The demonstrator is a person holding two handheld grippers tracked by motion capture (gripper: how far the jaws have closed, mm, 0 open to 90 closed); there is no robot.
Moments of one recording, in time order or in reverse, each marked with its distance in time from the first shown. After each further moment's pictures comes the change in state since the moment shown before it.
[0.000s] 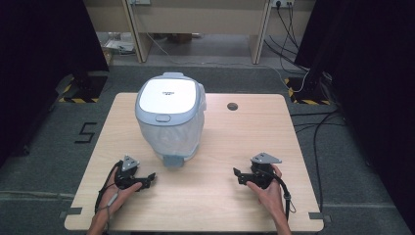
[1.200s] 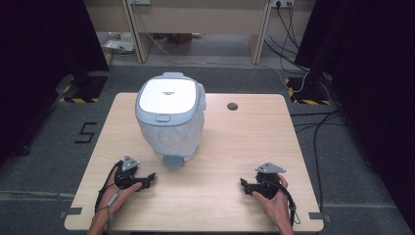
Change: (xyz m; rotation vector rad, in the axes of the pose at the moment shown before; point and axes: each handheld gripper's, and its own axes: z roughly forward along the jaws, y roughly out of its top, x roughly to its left) left arm 0.000 0.000 0.000 0.000 0.000 0.000; right arm -0.003 -0.030 -0.013 0.090 -0.058 0.003
